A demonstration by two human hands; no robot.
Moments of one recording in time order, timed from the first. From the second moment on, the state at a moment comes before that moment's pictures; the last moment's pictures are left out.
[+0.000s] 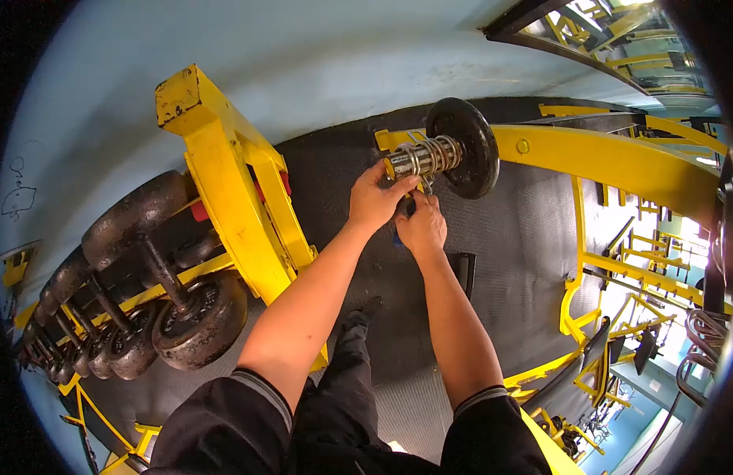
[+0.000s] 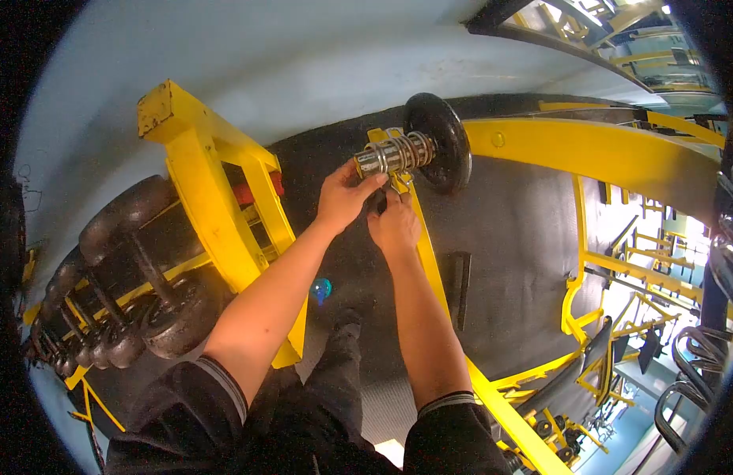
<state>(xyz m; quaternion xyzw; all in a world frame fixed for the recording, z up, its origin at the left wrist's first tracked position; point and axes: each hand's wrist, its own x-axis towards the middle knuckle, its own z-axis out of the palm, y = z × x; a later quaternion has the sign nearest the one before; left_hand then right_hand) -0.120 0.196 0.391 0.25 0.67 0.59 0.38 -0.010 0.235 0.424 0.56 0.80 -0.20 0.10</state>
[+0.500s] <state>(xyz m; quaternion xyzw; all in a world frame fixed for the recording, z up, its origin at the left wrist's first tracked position) -0.043 0.181 0.347 0.12 0.74 0.51 0.41 0.099 0.137 0.361 0.70 0.62 -0.33 -0.08</state>
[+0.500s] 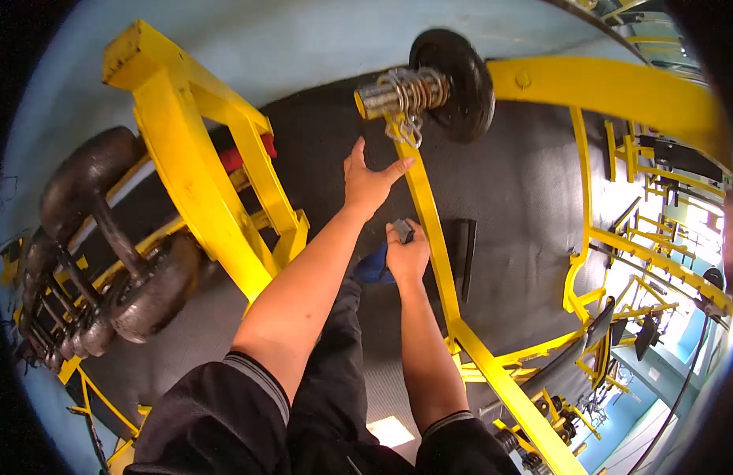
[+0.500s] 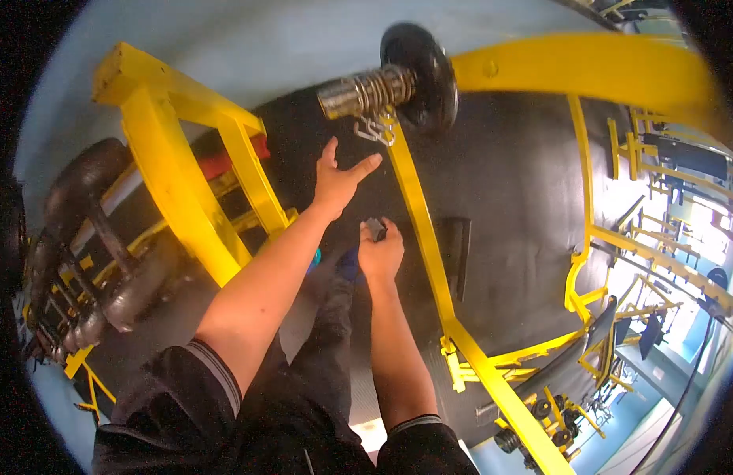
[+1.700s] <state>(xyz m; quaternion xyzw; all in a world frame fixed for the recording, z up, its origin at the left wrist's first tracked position) 0.111 -0.004 0.088 0.47 0.78 -0.19 0.36 0.329 -0.003 0.145 0.74 0.36 -0.56 -0.14</state>
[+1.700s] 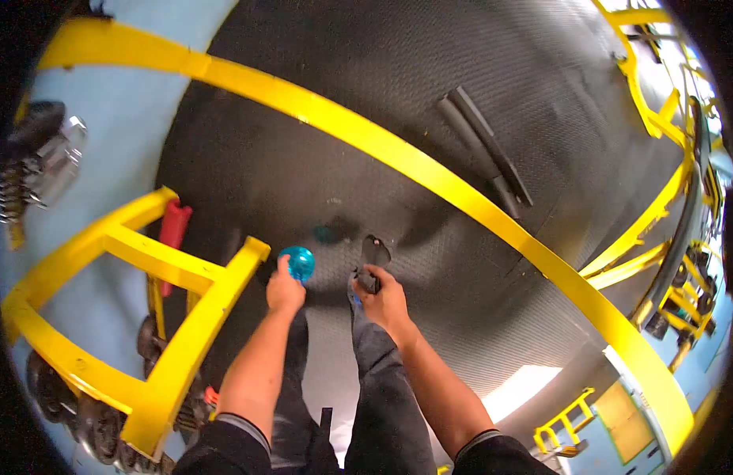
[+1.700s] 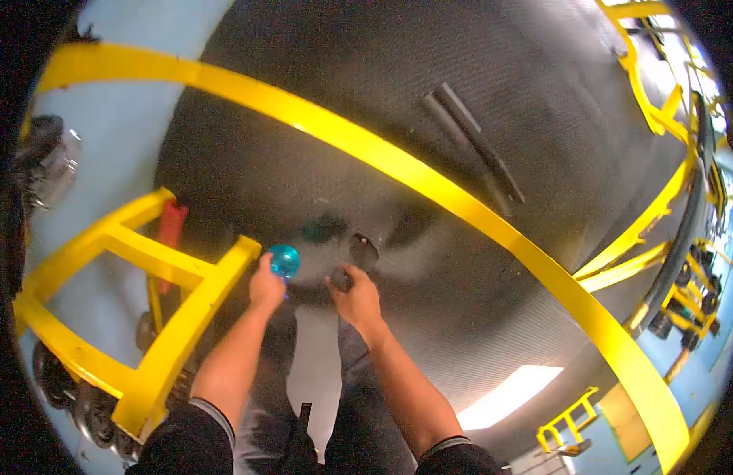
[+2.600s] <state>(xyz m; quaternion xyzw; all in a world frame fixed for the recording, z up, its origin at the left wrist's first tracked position) 0.288 -0.055 0.532 0.76 0.01 -0.22 0.61 0.311 -0.239 0.519 0.62 -0.01 -0.28 -0.74</state>
